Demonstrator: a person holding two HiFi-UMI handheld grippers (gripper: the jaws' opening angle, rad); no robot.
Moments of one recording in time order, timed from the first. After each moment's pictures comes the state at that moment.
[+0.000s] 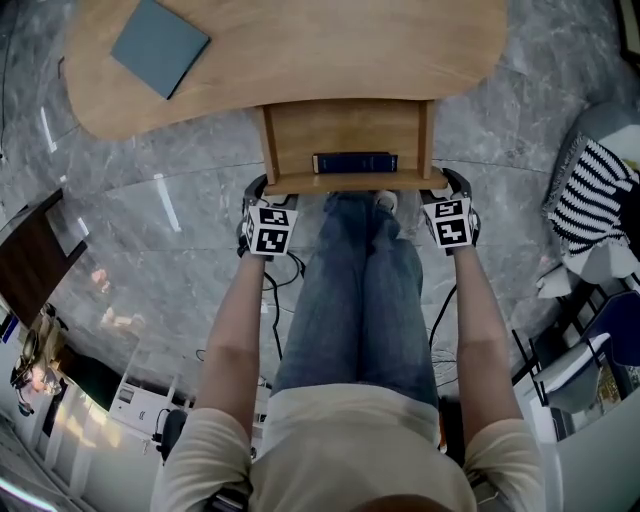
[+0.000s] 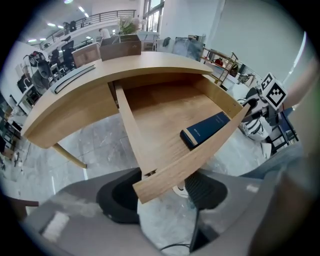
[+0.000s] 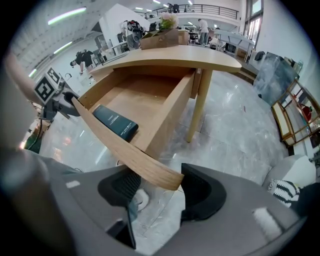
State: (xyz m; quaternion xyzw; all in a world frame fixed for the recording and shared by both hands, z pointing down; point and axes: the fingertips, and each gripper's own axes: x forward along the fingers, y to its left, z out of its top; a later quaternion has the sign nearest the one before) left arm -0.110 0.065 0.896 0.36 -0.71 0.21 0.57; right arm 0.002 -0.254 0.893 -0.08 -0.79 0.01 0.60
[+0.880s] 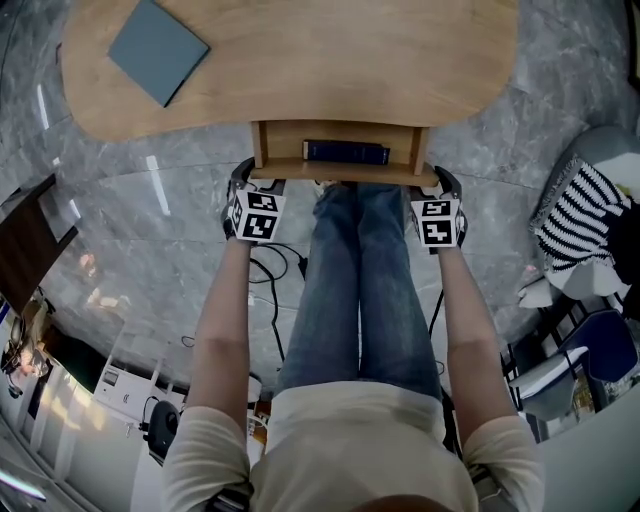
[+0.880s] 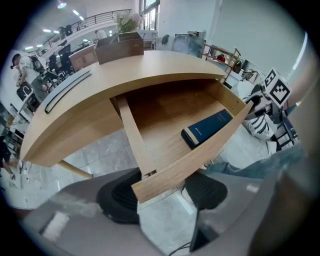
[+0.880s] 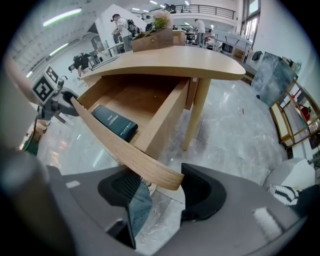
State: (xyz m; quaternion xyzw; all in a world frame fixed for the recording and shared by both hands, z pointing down) left arm -0.176 0.046 0.899 0.35 -0.71 0.24 0.57; right arm -0.055 -0.272 0.897 -0.06 -0.79 0.01 0.60
